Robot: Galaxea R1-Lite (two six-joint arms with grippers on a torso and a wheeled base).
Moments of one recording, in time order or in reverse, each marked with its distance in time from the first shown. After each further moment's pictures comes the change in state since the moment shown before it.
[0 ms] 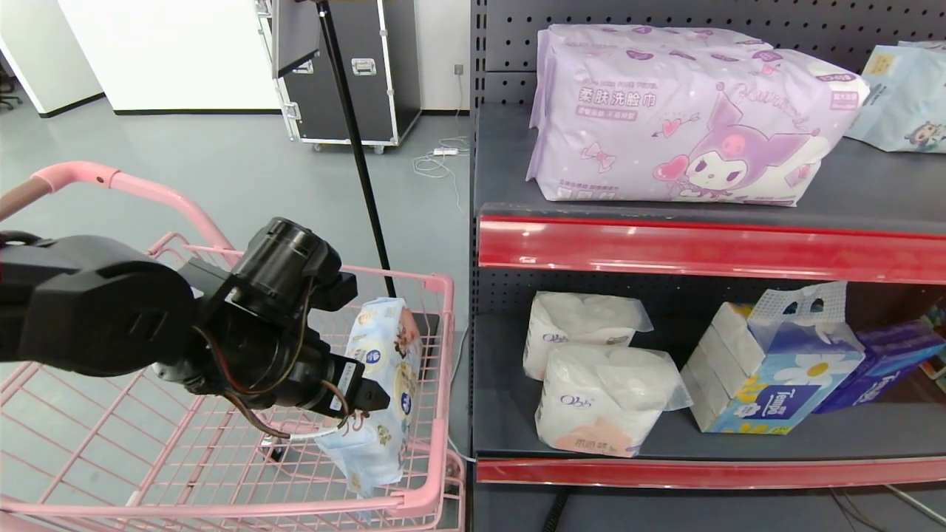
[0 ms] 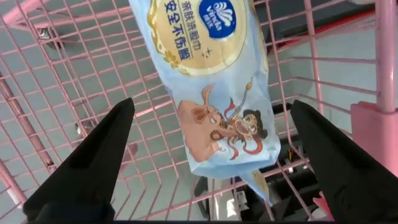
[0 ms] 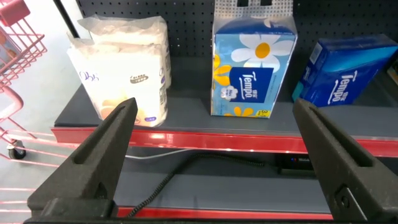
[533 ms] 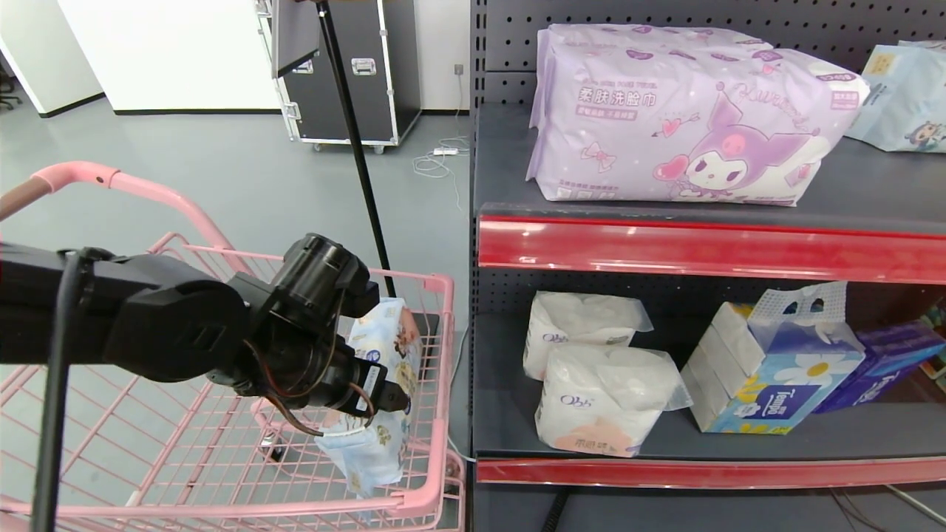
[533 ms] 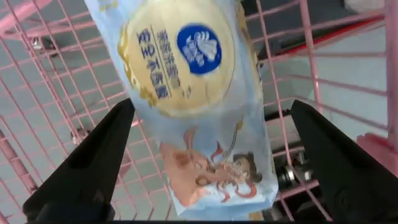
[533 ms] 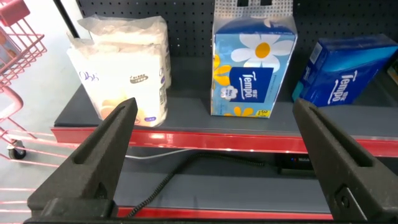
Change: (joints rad) left arm -0.020 0.085 0.007 -0.097 0.001 -0.002; right arm 0.000 0.000 0.000 0.000 0.000 0.000
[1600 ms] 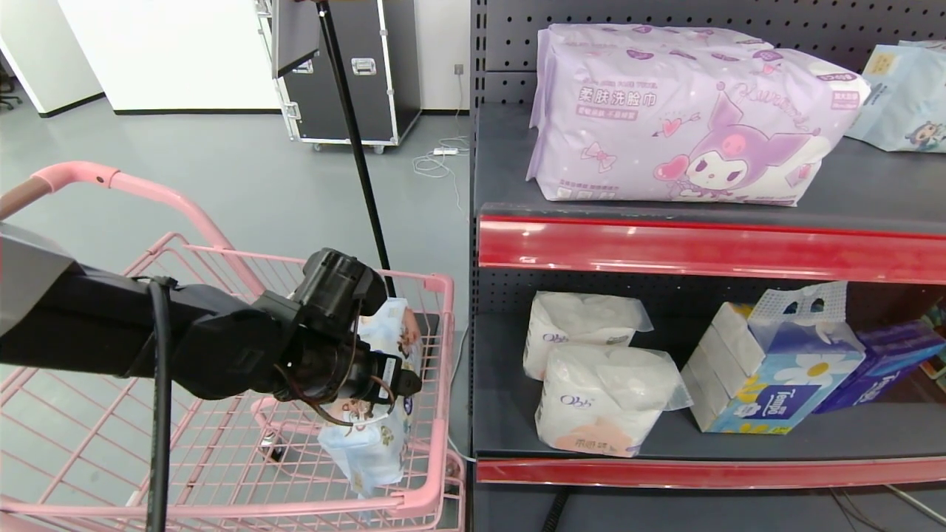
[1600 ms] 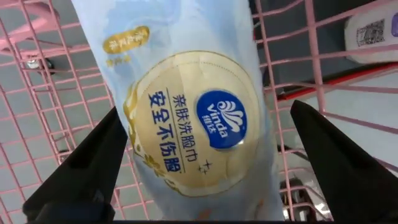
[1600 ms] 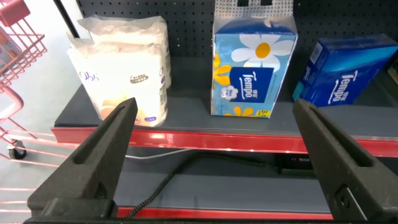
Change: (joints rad) left arm 0.007 0.082 0.070 -0.257 0.035 -0.056; right arm 0.000 0.000 0.000 0.000 0.000 0.001
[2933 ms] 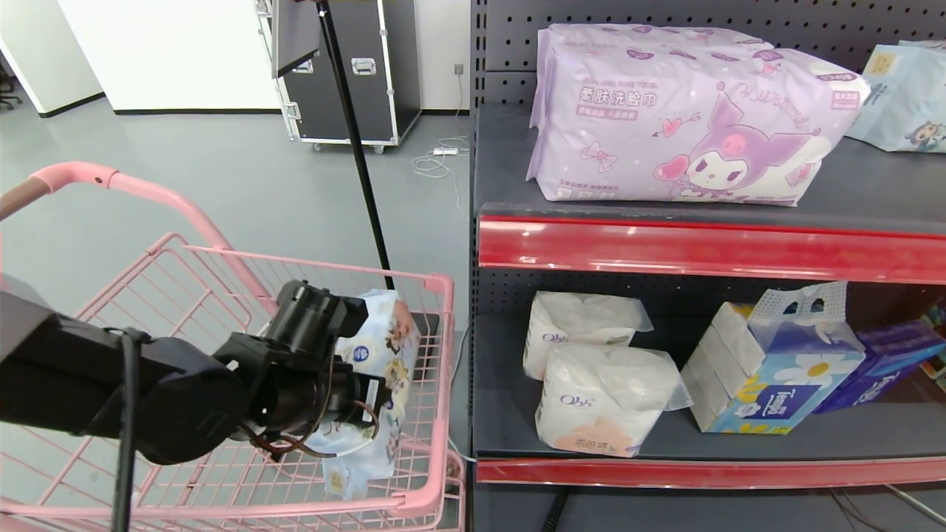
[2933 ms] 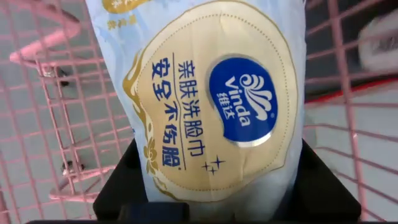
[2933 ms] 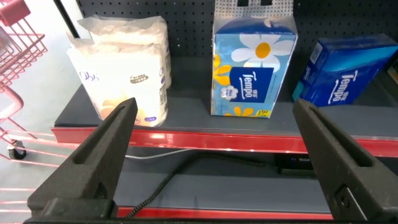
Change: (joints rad) left arm 0.014 -0.060 0.214 -0.244 0.053 0.011; right arm 0.000 0.000 0.000 0.000 0.001 0.000
